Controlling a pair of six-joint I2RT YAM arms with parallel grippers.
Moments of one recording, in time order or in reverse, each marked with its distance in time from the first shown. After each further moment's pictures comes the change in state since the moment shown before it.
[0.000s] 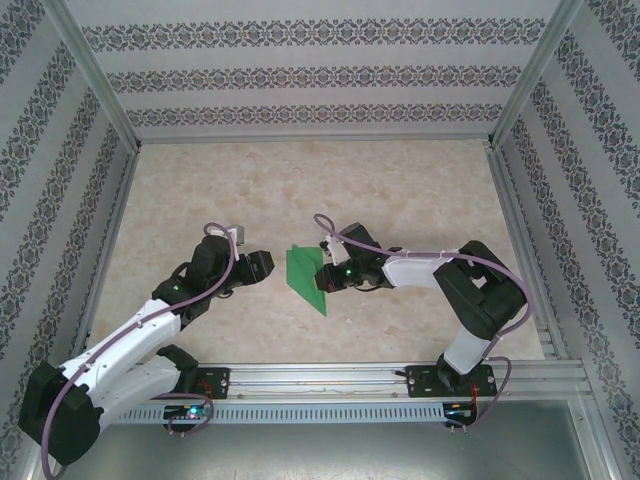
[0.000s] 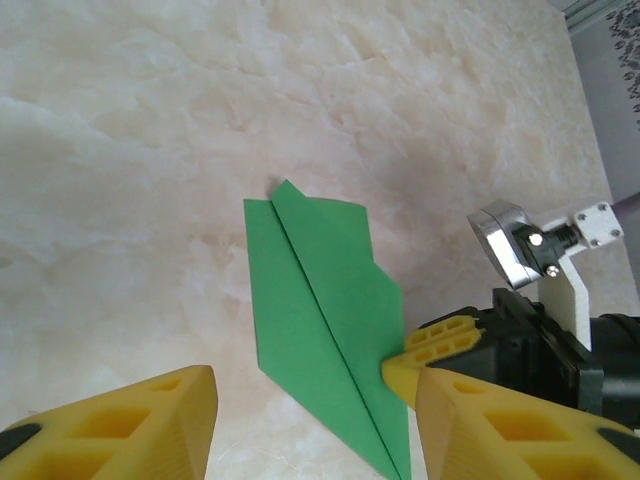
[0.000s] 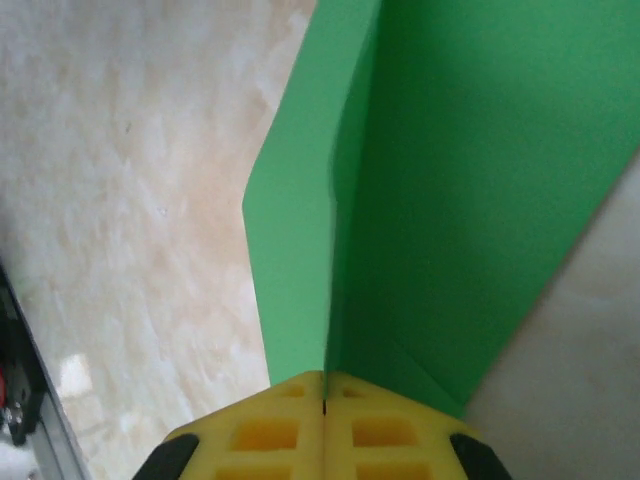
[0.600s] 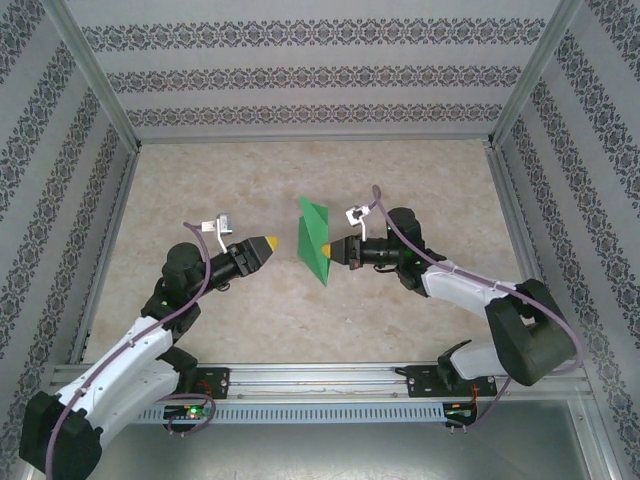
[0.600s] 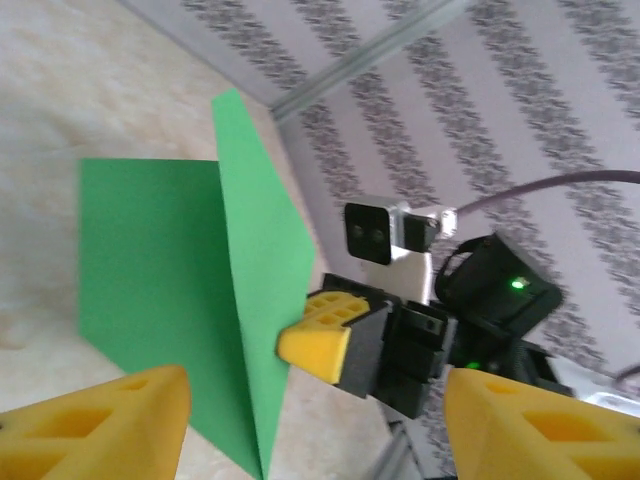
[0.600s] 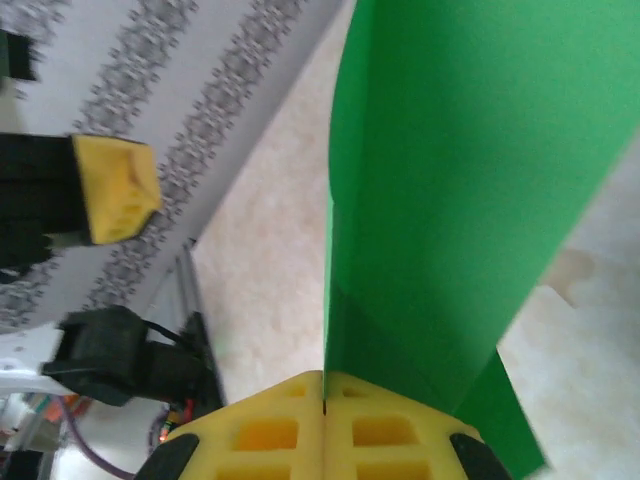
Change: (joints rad) left arm 0.087 -0.120 -0.119 0.544 0.373 -0.246; right arm -0.175 -0.335 -0.161 0.421 -0.304 0.177
